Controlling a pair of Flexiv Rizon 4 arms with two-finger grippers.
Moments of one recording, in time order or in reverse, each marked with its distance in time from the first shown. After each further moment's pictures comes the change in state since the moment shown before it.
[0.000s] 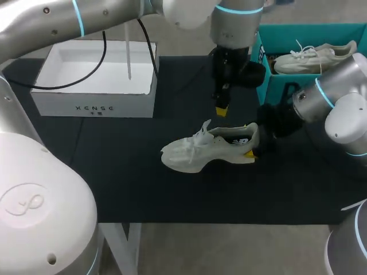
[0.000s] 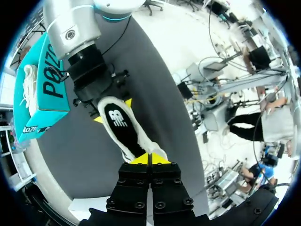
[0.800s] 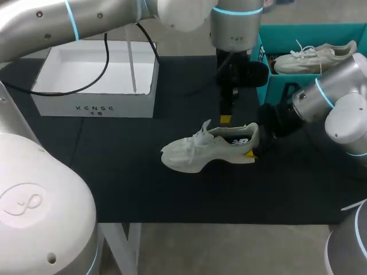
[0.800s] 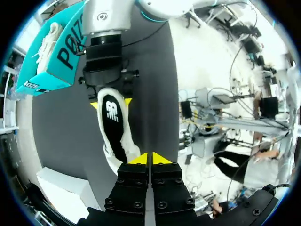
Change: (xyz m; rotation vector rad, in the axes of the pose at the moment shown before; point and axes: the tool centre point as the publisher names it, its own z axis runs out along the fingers) left arm 0.032 -0.020 -0.005 0.028 0.033 -0.335; right arm 0.000 0.000 0.000 0.000 0.000 0.000
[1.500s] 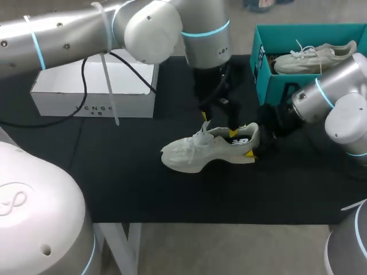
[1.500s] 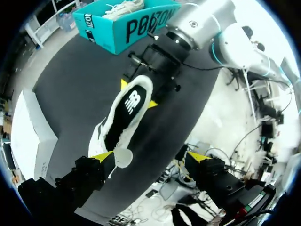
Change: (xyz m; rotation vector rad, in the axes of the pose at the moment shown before) left arm 0.001 0.002 0.019 0.229 -0.012 -0.675; right arm 0.000 0.000 0.000 0.000 0.000 0.000
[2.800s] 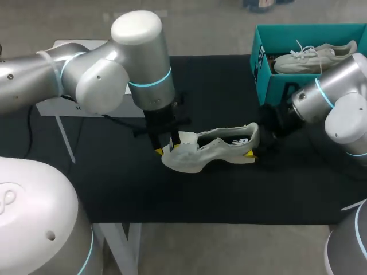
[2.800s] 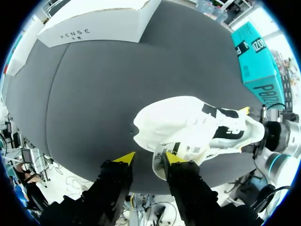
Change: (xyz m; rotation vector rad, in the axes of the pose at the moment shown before) left arm -0.098 0.104 0.085 0.097 -0.084 -1.137; right arm 0.000 0.000 0.000 0.000 0.000 0.000
